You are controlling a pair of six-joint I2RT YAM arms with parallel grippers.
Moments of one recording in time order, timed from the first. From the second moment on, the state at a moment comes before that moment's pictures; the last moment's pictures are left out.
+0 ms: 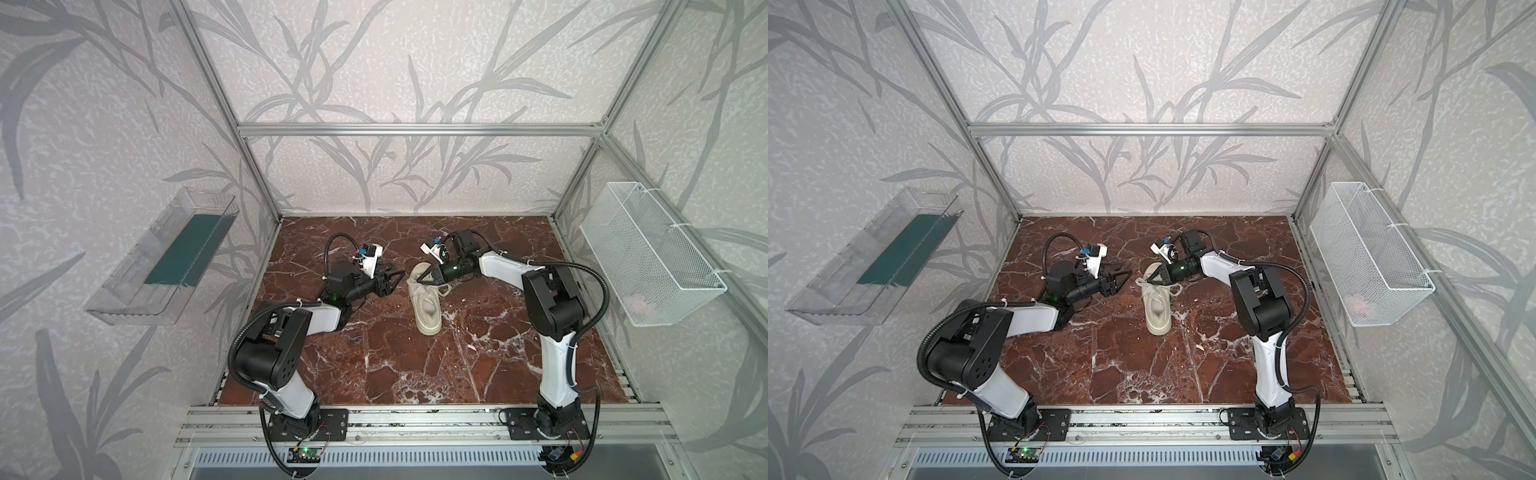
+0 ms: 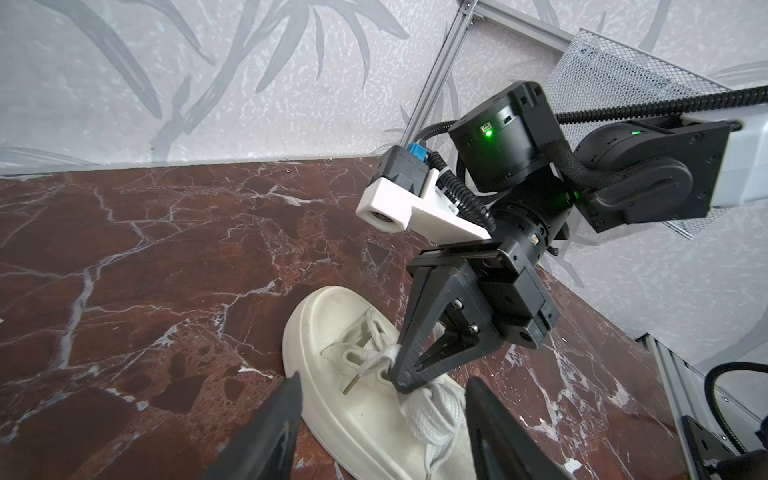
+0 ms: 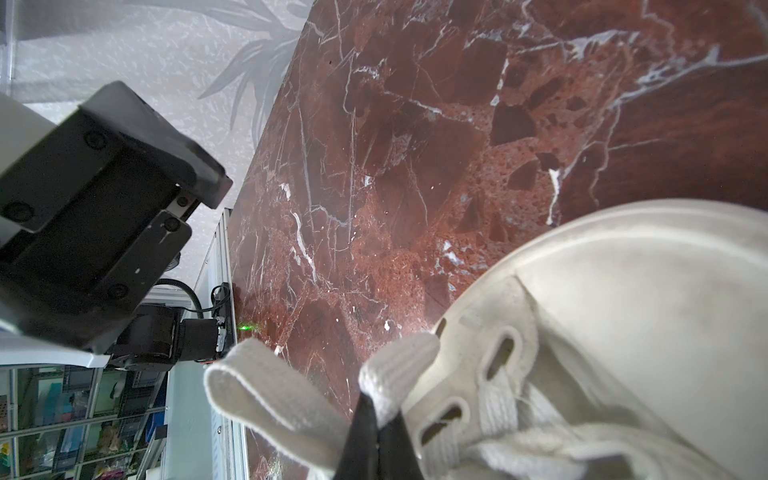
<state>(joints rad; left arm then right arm) -0.29 1.65 0.62 0.85 0.65 -0.30 0.40 2.09 1.43 -0.34 -0.94 0.09</state>
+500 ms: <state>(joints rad) -0.34 1.70 0.63 0.79 0.70 -0.30 0.40 2.09 1.44 -0.35 -0.94 0.09</state>
